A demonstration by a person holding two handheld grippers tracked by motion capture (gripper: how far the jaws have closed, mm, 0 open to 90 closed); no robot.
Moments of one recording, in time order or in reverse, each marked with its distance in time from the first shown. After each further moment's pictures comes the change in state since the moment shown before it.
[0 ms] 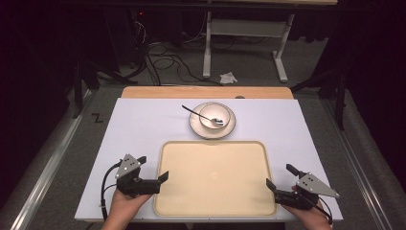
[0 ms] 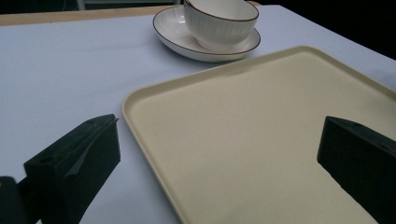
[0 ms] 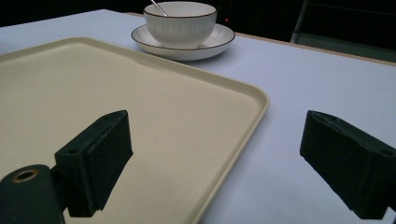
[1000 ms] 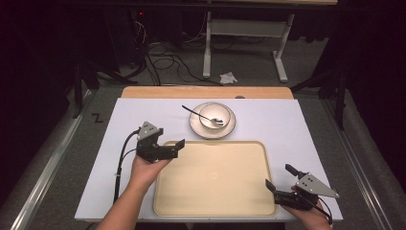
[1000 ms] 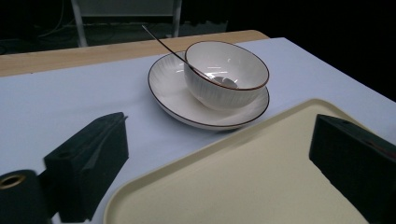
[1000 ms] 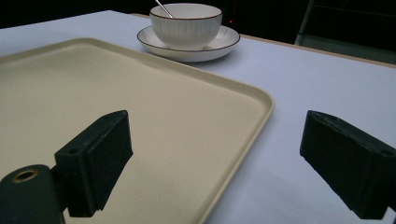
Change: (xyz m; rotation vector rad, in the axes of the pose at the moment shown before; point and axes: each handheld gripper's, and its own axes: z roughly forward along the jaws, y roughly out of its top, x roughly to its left) left arm 0.007 0.070 0.064 -0.027 -0.006 -0.025; right arm 0.002 0.001 -0.001 -0.004 0.016 -0.009
